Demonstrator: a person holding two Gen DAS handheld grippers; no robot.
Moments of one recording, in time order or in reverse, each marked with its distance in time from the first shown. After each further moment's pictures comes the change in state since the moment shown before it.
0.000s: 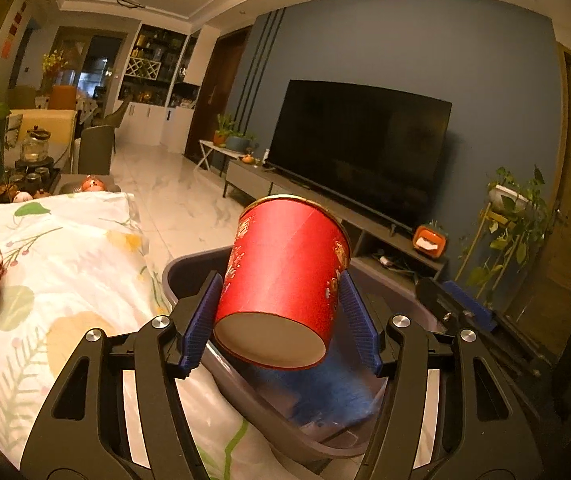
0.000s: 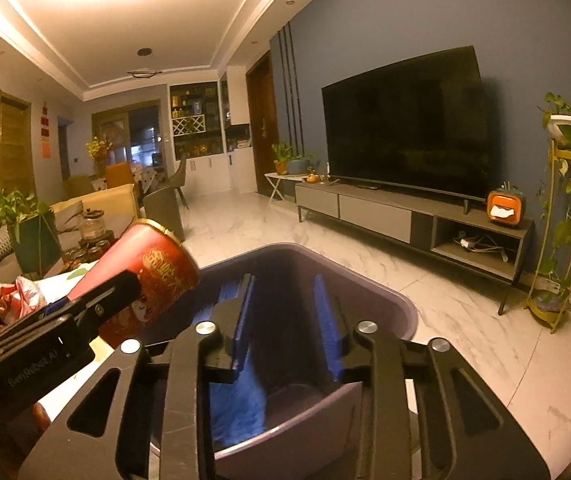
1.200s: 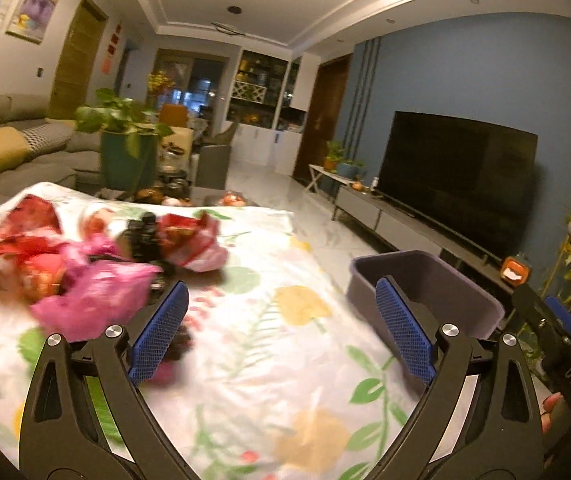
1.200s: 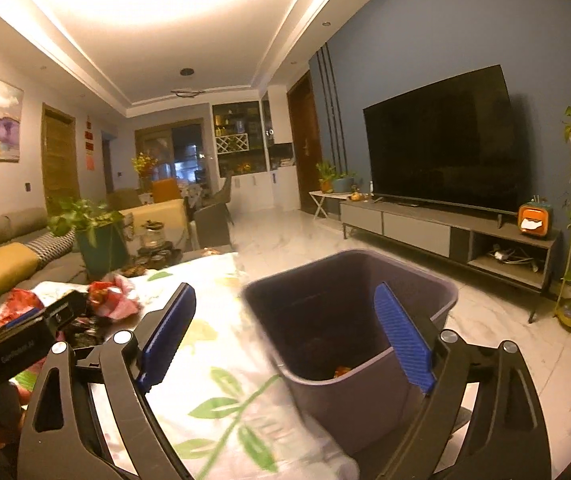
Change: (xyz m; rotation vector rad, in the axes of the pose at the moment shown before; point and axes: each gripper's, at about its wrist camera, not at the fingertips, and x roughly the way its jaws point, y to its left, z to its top) left arm -0.181 0.060 -0.014 -0.078 -0.097 0.419; right arm -0.095 0.059 -0.007 -0.016 -0.072 0.170
